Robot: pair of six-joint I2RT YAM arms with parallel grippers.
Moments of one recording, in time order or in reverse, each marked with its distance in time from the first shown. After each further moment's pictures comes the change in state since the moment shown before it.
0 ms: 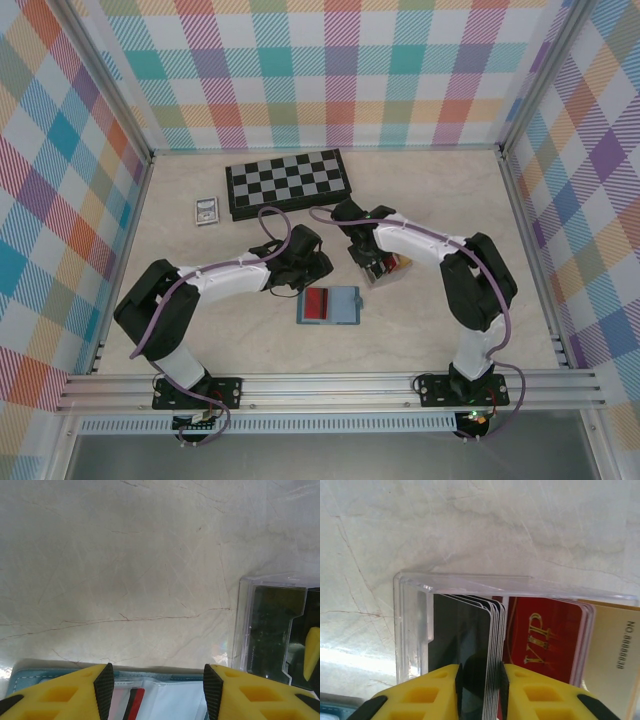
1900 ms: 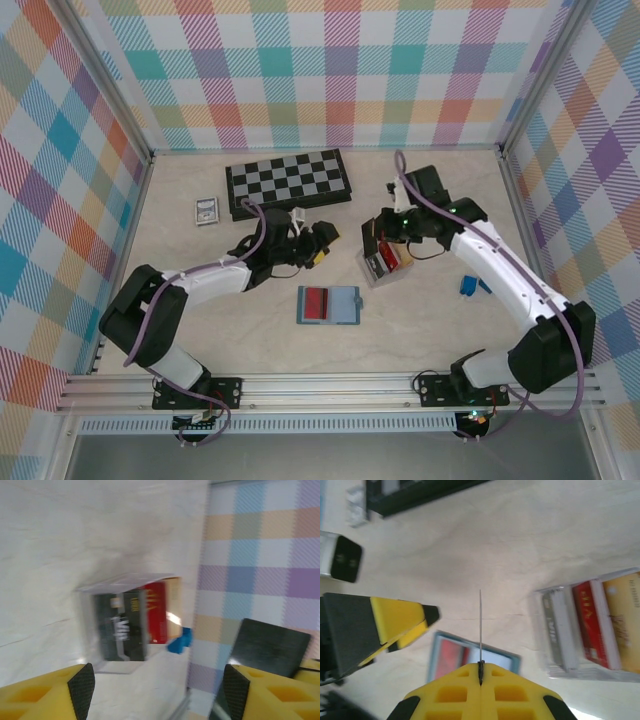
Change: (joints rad) left arm 0.139 -0.064 -0.122 0.595 0.410 -0.093; right arm -0.252 -0.482 -0.074 0.089 -0.689 0.296
